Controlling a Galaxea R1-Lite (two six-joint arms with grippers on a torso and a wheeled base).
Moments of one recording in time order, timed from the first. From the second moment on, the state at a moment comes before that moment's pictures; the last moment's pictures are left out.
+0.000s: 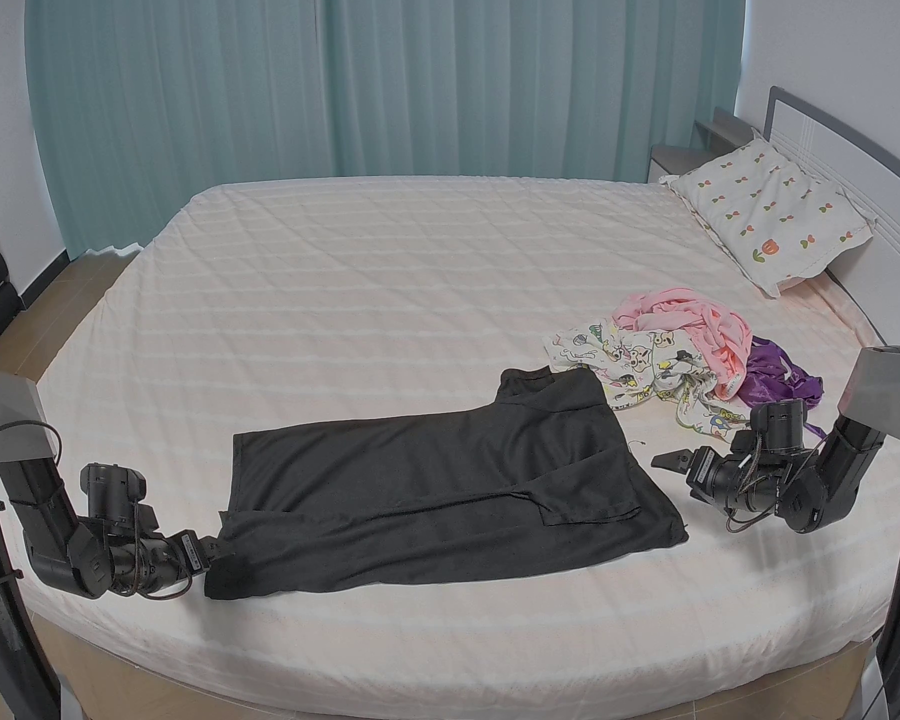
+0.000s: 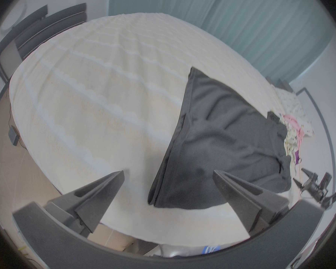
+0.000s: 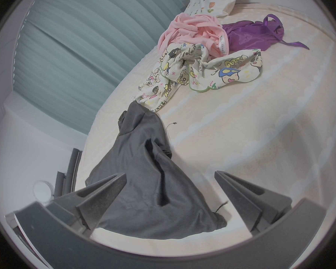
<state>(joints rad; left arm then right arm) 0.12 2.15 -0.36 -0.88 -0.16 -0.40 0.05 2.29 -0.72 -0.92 0.29 0.62</state>
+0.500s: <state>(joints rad) 0.12 2.14 -0.42 -0.88 -0.16 -0.42 0.05 2.29 -0.72 -0.93 0.29 0.64</state>
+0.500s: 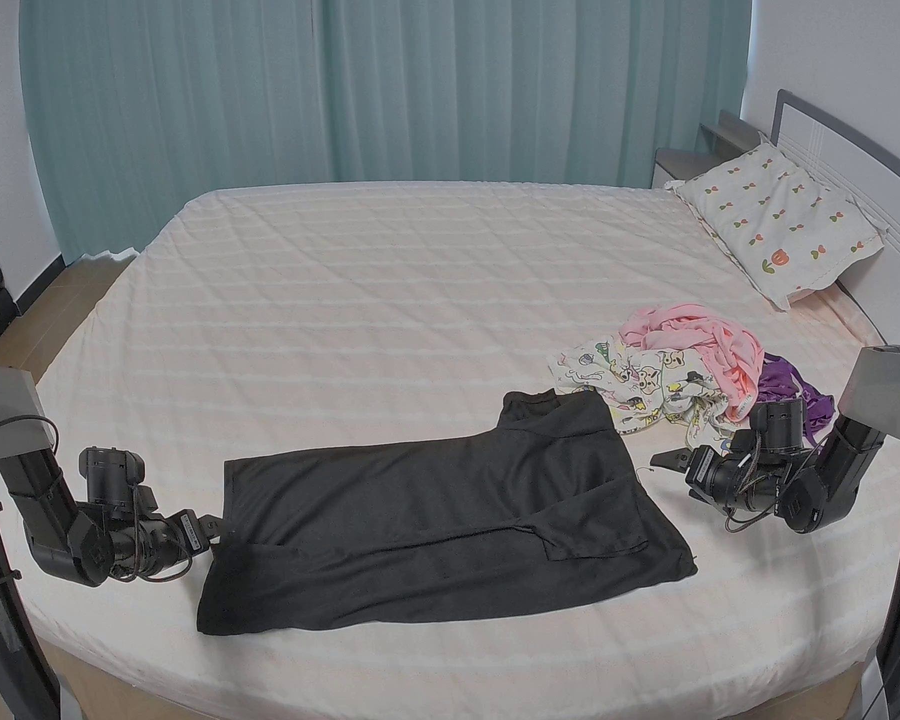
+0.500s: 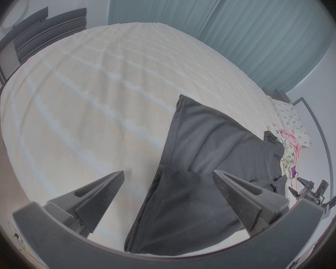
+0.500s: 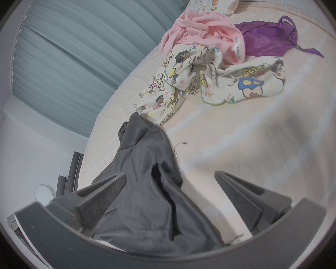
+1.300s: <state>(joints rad) 0.04 2.37 -0.86 -0.81 0.00 -0.59 0.09 2.30 -0.82 -0.91 0.28 0.63</state>
